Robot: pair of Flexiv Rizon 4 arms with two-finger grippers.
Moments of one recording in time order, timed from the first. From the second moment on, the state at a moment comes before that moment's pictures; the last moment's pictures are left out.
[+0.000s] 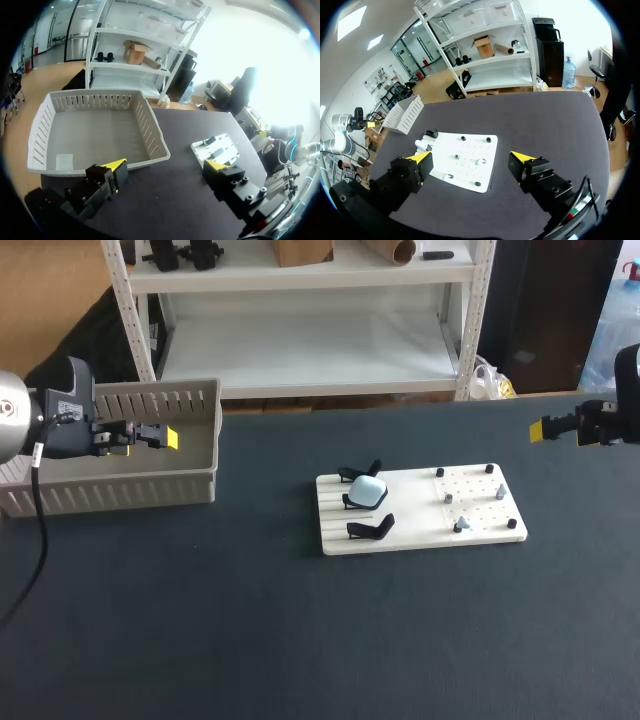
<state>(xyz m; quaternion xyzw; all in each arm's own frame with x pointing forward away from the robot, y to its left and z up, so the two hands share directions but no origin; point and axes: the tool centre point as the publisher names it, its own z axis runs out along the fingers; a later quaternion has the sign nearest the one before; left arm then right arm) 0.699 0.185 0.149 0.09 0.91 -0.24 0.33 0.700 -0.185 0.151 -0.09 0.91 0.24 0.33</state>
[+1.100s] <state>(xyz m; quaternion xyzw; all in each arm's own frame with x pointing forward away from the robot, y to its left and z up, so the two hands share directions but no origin) 0.706 0.112 0.182 0.27 0.86 -0.26 0.35 0.700 -0.185 0.151 -0.09 0.91 0.24 0.33</state>
